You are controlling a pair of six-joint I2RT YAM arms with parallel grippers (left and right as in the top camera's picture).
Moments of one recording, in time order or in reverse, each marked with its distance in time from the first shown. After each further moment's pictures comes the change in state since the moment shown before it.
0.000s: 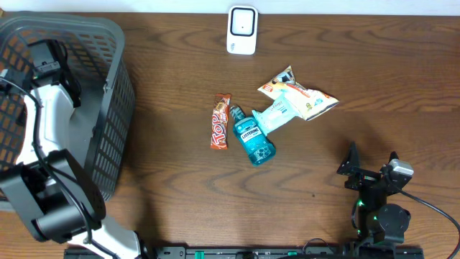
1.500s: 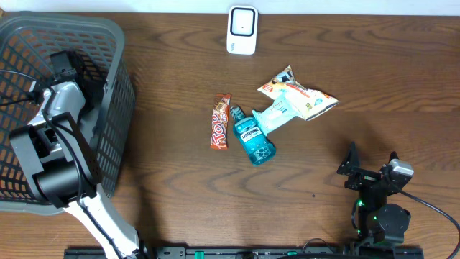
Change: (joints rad) left arm -0.001 0.263 0.000 0.182 0.199 -0.100; right arm 0.000 0.000 0.000 0.000 0.000 0.000
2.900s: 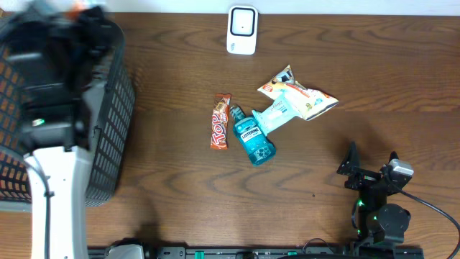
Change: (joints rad) left arm -0.314 -0.781 -0.013 0.127 0.703 0.279; right arm 0.000 0.000 0.000 0.000 0.000 0.000
